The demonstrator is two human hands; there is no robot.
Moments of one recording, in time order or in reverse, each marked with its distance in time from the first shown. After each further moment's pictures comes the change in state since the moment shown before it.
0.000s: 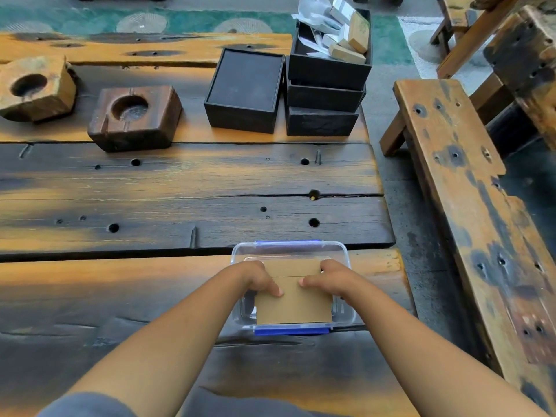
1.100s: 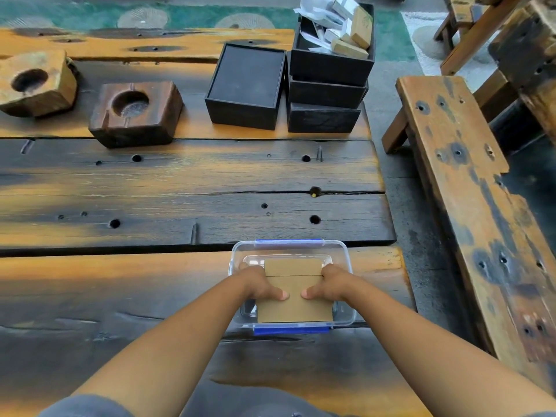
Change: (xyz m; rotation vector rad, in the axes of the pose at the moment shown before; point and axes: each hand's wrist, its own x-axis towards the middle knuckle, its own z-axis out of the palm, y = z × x) left_hand 0.010 -0.019 0.021 0.122 0.128 0.014; right_hand 0.000 0.008 0.005 -0.241 -0.018 0.007
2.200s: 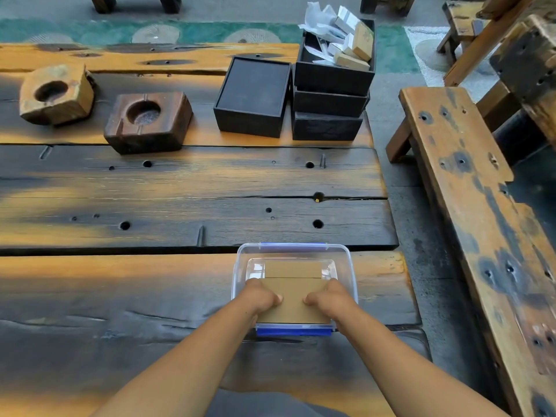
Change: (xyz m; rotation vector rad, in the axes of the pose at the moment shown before) left_hand -0.021 -0.006 0.034 -0.704 0.136 -0.087; right_hand -0.004 0.012 0.045 0.558 0.146 0.081
